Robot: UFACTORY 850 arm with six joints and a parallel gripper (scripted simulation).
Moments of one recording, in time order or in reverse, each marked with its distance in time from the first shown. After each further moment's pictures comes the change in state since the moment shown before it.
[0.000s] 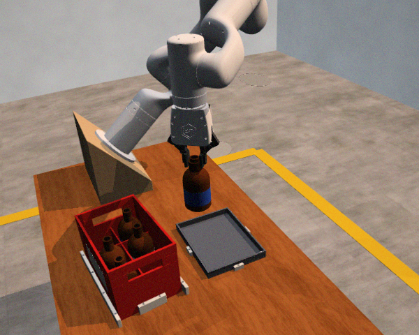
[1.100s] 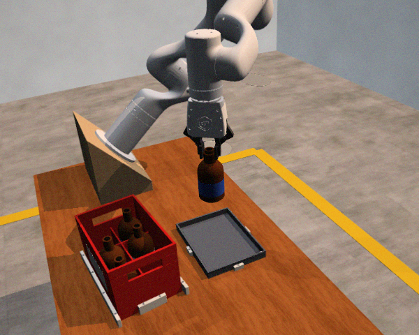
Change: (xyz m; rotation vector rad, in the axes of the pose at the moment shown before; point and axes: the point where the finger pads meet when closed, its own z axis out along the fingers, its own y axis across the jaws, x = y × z) arm 0.048 0.028 0.000 0.000 0.000 0.000
